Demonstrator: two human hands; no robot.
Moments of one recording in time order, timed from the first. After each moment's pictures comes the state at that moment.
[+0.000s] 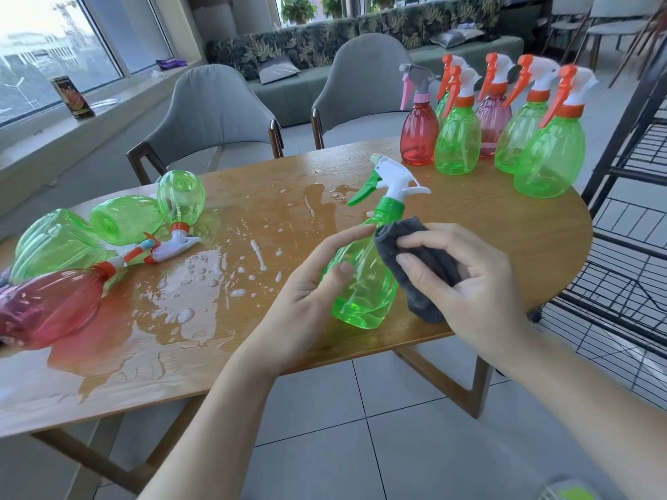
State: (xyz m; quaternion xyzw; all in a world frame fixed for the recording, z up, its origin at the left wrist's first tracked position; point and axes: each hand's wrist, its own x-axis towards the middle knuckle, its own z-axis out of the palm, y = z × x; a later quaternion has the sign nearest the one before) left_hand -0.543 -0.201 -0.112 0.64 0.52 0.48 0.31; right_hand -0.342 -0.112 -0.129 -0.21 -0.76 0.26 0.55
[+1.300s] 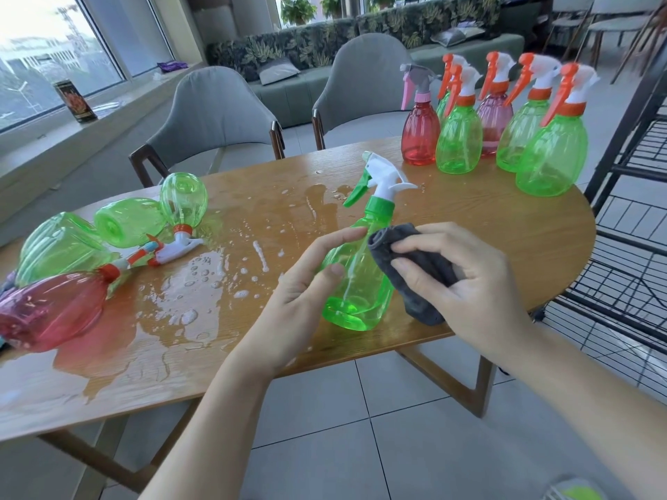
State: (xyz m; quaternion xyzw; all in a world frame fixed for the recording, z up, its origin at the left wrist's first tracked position) left_hand -0.551 -0.205 -0.112 0.63 0.53 0.48 0.30; right_hand -0.344 -0.110 -0.126 -0.20 -0.79 0.22 0.54
